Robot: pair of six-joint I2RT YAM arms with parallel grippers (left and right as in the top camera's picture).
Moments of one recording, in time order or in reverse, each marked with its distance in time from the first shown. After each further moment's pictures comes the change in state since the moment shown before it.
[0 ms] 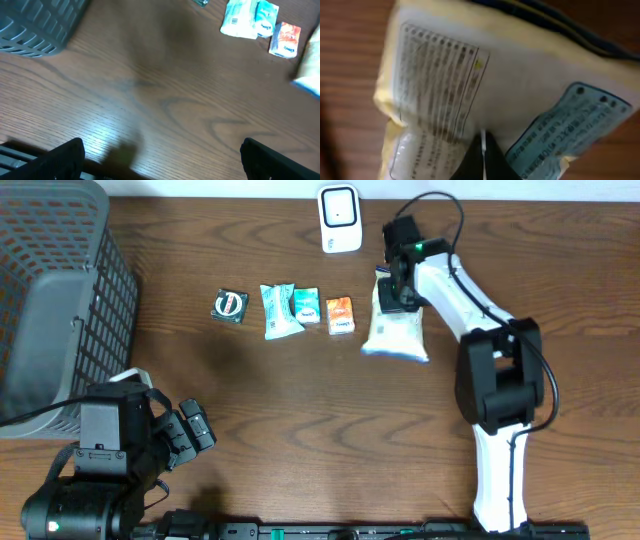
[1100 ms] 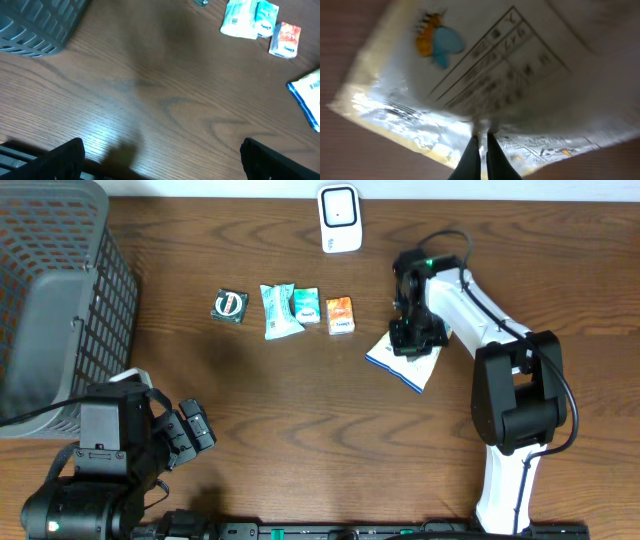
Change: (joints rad) left arm 0.000 0.000 0.000 0.000 0.000 0.000; right arm -0.003 -0.162 -0.254 -0.259 -0.138 0.005
